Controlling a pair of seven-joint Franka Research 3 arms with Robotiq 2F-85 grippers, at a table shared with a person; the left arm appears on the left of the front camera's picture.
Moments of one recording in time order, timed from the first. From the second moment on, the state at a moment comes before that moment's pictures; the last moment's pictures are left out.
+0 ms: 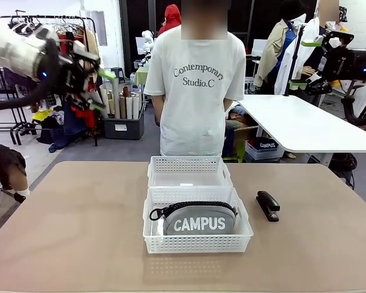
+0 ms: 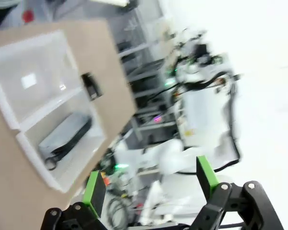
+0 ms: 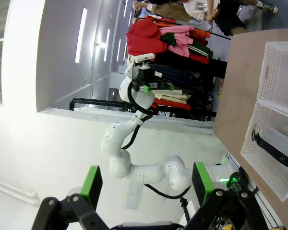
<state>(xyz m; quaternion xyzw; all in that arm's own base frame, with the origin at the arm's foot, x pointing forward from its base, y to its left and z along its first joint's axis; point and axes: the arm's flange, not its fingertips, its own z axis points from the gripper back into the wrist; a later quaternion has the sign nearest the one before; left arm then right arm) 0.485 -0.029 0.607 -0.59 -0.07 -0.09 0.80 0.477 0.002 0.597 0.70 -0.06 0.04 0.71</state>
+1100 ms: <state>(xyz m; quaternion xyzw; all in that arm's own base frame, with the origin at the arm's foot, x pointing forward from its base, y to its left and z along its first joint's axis) 0.465 -0.002 0.580 -0.68 -0.04 -0.03 0.73 0.477 0.002 0.597 0.70 -0.06 0.04 0.71</state>
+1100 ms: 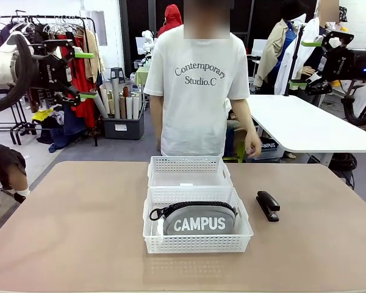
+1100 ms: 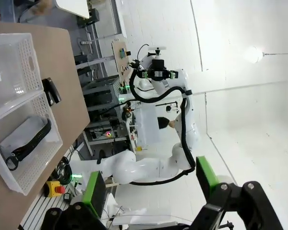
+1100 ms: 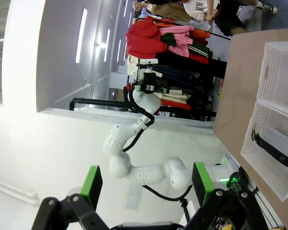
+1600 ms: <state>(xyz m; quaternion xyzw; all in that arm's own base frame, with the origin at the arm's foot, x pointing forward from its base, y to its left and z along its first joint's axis) 0.466 -0.004 0.577 -0.68 -0.05 -0.03 0.73 0.477 0.002 0.597 0.70 -0.06 0.04 0.71</state>
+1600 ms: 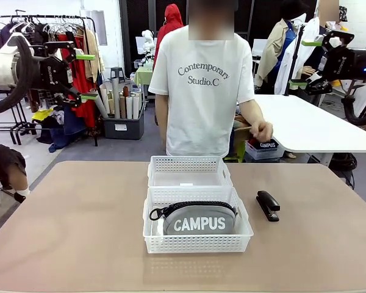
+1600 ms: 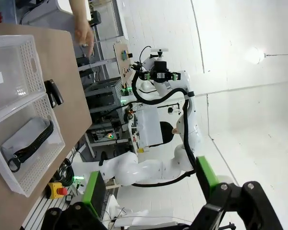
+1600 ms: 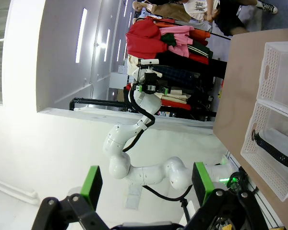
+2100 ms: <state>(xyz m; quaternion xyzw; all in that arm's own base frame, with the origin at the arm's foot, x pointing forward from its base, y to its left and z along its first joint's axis) 0.466 -0.003 0.577 -0.68 -0.05 -0.03 0.73 0.477 0.002 0.597 0.70 -0.06 0.04 0.71</state>
